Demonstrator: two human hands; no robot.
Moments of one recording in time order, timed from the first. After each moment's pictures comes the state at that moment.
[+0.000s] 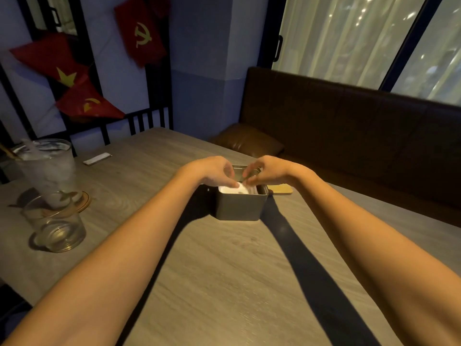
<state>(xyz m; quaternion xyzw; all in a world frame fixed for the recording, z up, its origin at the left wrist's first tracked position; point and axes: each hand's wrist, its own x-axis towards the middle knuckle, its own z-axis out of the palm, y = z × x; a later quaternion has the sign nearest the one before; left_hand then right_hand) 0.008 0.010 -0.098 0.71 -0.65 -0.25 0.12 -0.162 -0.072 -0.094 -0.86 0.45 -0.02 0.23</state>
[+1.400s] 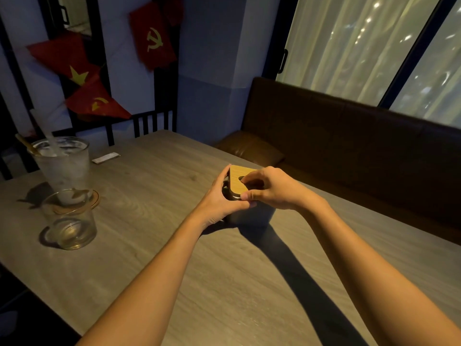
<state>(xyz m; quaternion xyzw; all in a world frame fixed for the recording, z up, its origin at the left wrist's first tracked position) 0.002 0.038 -0.190 0.54 -0.53 -0.39 0.52 -0.160 -0.004 -0.081 -0.92 0.36 -0.08 0.15</state>
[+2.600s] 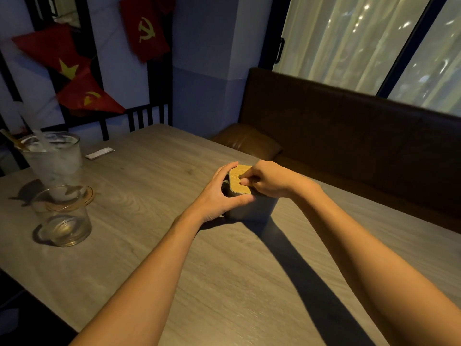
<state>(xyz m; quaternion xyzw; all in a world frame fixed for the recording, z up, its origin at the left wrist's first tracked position) 0.000 0.044 -0.186 0.53 -0.61 -0.32 0.50 -0.153 -0.024 -0.088 -0.93 0.35 0.00 0.10</state>
